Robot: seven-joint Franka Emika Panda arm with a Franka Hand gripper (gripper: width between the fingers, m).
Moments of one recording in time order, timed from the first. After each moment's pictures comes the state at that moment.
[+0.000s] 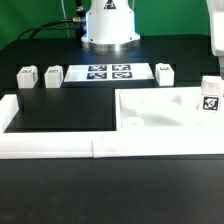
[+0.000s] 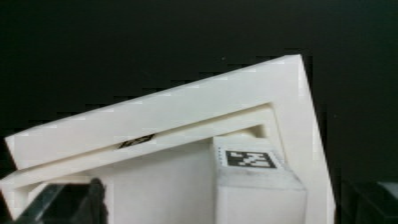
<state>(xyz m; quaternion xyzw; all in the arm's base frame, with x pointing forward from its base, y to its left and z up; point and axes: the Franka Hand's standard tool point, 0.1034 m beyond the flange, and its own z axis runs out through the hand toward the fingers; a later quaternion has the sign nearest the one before) 0.618 0.133 0.104 -0.60 0.80 0.04 0.07</state>
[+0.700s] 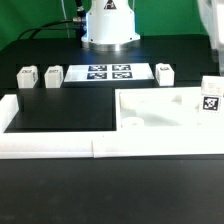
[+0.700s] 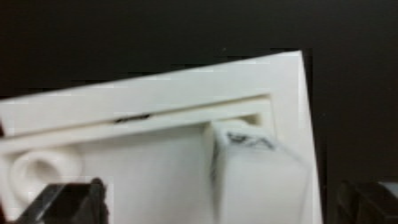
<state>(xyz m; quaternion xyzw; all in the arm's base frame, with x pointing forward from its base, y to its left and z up) 0.583 0.110 0.116 -0.66 0.74 0.01 0.09</state>
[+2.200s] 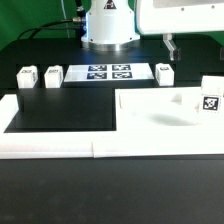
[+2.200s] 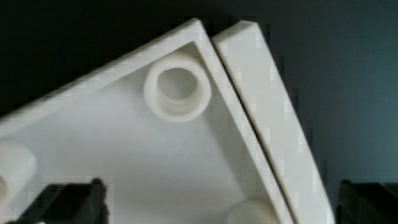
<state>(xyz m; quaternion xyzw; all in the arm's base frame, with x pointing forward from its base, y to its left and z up) 0.527 0.124 0.090 -0.99 0.15 -0.03 0.04</state>
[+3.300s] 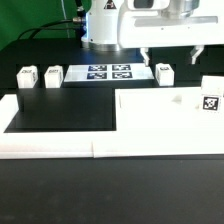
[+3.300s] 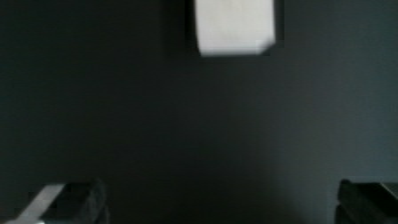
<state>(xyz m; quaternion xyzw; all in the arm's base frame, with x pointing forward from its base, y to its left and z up) 0.432 0.080 0.055 -0.98 -0.01 0.20 0.01</state>
